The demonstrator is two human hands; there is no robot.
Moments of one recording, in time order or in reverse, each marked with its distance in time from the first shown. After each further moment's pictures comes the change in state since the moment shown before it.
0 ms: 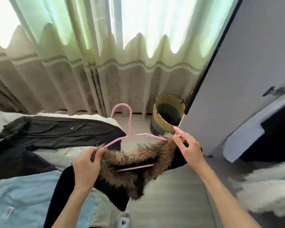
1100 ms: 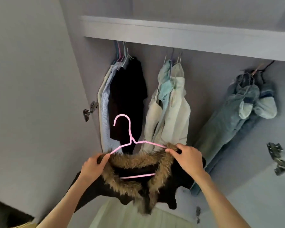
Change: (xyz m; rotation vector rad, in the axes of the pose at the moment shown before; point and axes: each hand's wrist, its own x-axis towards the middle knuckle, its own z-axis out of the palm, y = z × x) left_hand 0.059 0.409 0.453 -0.056 -1.290 0.747; right_hand -0.054 0.205 -0.304 -0.738 0.728 0.931
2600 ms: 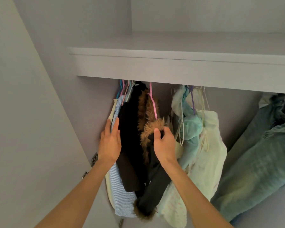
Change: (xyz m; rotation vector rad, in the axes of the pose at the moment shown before) left_hand 0.273 0.104 -0.061 0.268 0.379 0.430; right_hand 0.240 -0.166 0.016 0.860 0.223 0.349
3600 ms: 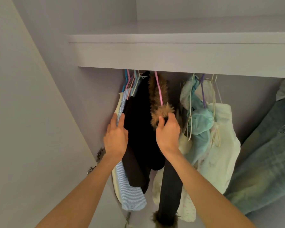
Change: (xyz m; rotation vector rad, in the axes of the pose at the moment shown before) left_hand 0.001 0.005 -0.005 0.069 0.018 -0.012; right_hand 0.024 0.009 0.025 -0.128 0.182 -0.171
